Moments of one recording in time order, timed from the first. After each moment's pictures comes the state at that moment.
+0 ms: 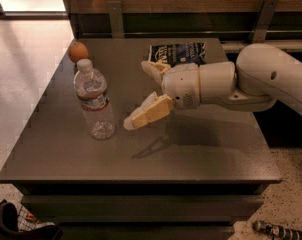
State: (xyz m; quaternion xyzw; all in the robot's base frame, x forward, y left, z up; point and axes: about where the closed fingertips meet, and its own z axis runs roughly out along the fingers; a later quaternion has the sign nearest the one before) arm 0.511 0.034 0.910 -0.52 0.59 0.38 0.49
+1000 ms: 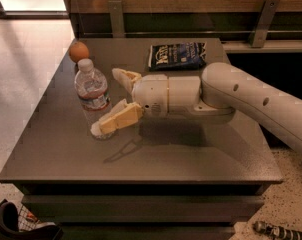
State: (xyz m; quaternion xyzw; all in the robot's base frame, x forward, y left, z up) arm 0.501 0.102 0.903 -0.50 0.54 0.46 0.50
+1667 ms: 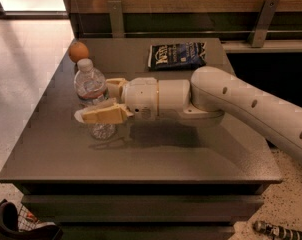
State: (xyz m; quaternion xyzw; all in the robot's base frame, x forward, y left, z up) arm 0.491 0.126 0.904 -0.50 0.52 0.48 0.50
